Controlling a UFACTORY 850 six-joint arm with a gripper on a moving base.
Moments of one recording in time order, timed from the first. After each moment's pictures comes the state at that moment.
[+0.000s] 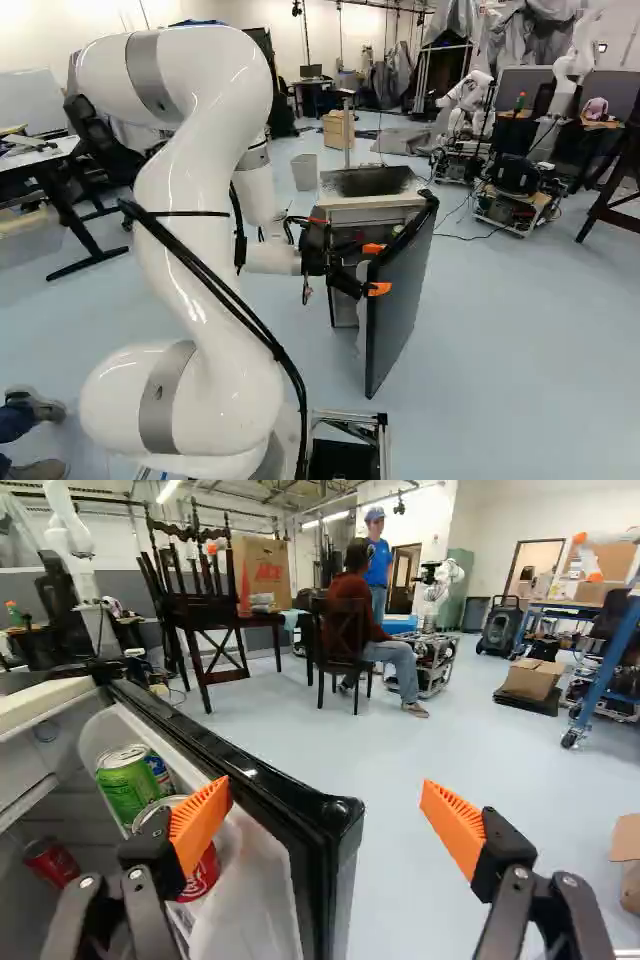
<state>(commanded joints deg) 4.7 -33.4 -34.0 90.6 82.7 0.0</state>
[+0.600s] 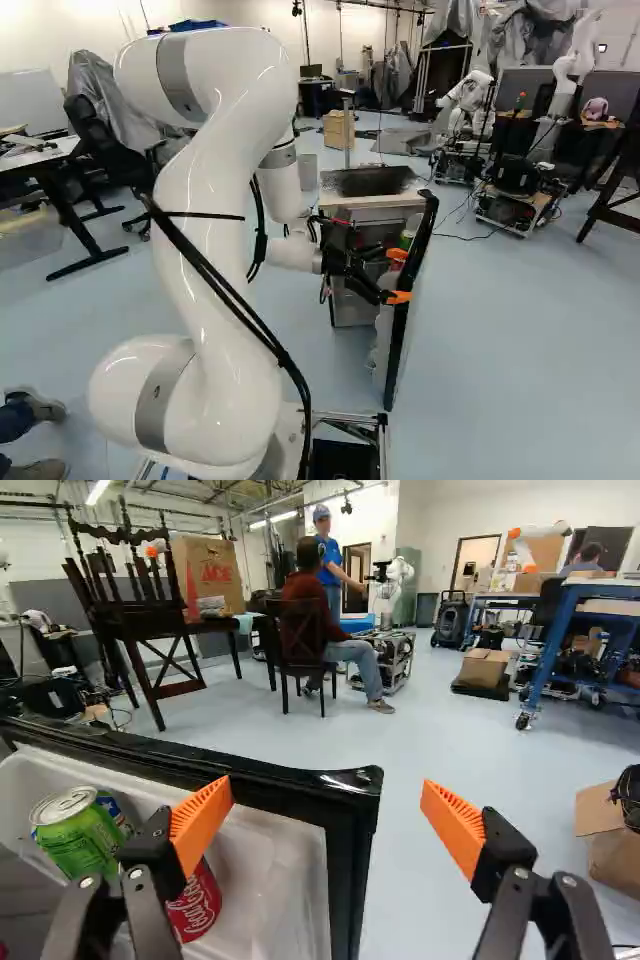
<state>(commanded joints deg) -4.4 -34.6 -37.0 90.6 82.7 0.0</state>
